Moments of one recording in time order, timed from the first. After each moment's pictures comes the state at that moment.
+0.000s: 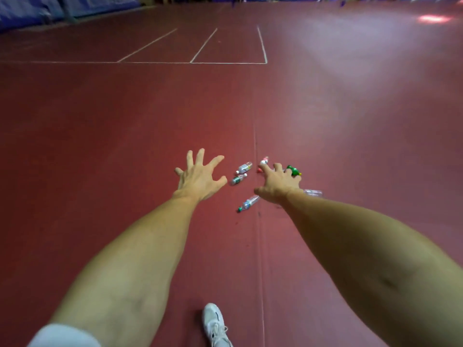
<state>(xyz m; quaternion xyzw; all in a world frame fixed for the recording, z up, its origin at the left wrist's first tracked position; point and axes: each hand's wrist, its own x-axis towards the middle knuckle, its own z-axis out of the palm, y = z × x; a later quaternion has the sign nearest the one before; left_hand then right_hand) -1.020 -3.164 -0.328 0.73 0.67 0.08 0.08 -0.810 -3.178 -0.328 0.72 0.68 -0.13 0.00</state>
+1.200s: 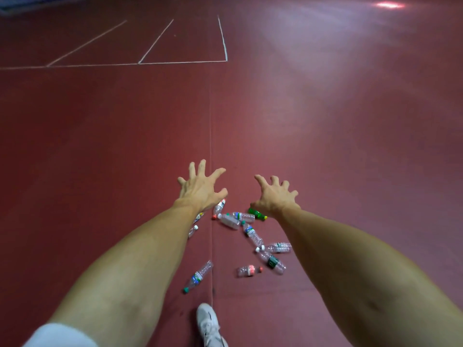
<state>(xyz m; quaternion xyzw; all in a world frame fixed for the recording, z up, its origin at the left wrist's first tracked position) -0.666 -2.588 -0.370 0.79 0.61 0.01 0.09 -0.471 -2.634 -0.380 0.77 0.62 -0.15 0.02</state>
